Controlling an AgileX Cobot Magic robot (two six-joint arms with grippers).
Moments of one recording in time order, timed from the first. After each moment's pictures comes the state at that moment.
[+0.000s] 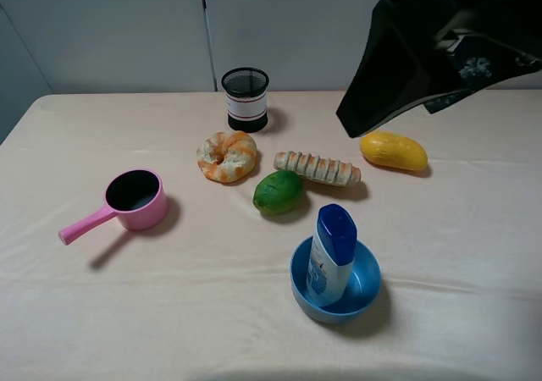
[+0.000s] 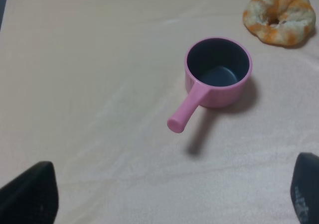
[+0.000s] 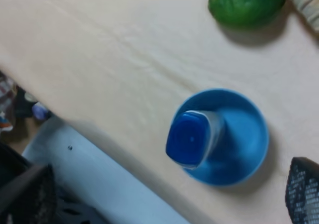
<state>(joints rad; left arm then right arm) 0.02 0.00 -0.50 -0.06 1.06 0.10 0.71 1.21 -1.25 0.24 1.22 0.10</state>
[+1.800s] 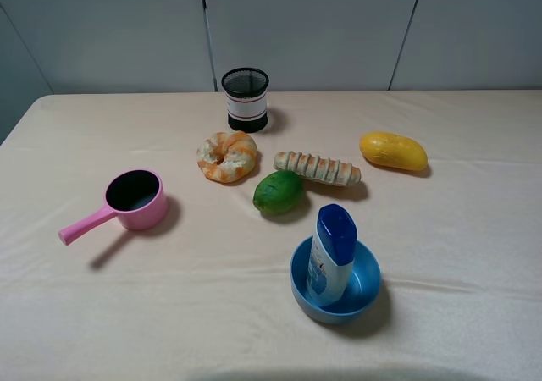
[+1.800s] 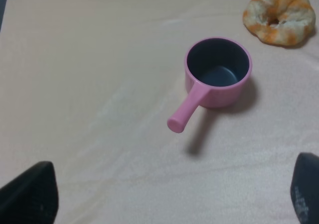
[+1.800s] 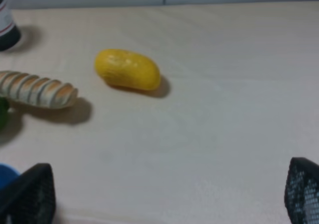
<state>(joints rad) 0.02 0.00 -0.50 -0.06 1.06 0.10 0.05 -0.01 -0.50 0.03 1.03 0.04</state>
